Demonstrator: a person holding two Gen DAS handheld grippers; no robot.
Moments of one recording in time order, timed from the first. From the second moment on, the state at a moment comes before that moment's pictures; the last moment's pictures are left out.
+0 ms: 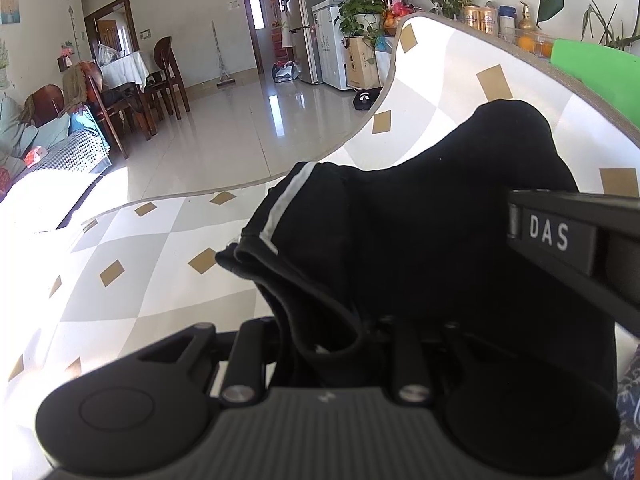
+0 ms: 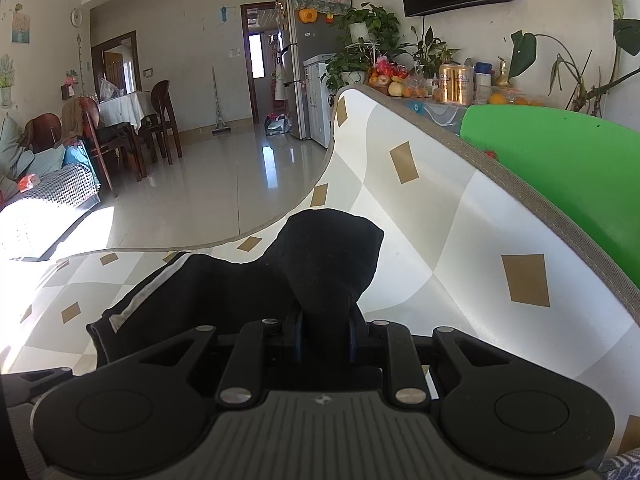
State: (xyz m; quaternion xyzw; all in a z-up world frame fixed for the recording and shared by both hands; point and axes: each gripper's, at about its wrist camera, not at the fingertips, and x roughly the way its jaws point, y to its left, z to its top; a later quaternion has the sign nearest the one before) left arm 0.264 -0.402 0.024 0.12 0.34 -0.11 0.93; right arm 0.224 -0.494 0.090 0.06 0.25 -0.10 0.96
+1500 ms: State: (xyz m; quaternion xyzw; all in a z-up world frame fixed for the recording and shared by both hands) left arm 0.285 -0.385 0.012 0.12 0.37 -0.06 0.92; right arm 0.245 -0.491 0.067 0.03 0.29 -0.10 0.95
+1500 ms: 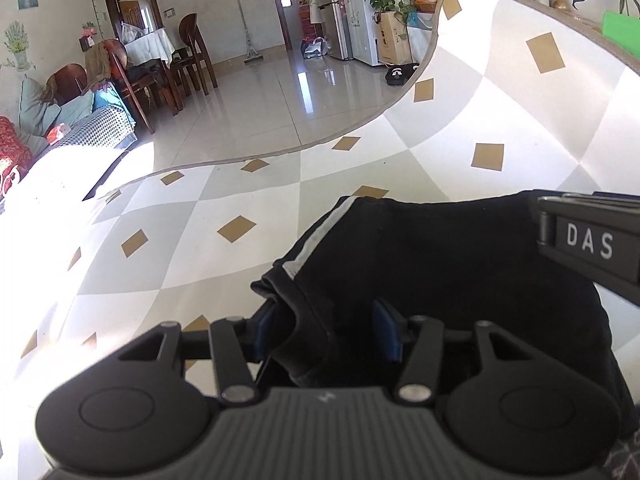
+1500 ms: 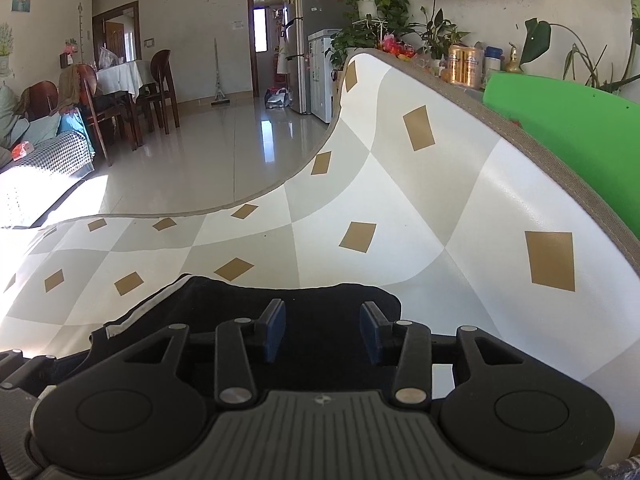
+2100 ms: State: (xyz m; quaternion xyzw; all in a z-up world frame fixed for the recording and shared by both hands) left arm 0.251 -0.374 0.022 0.12 0.36 -0.06 0.92; right arm 0.224 -0.481 0.088 0.02 0.28 -0.09 0.96
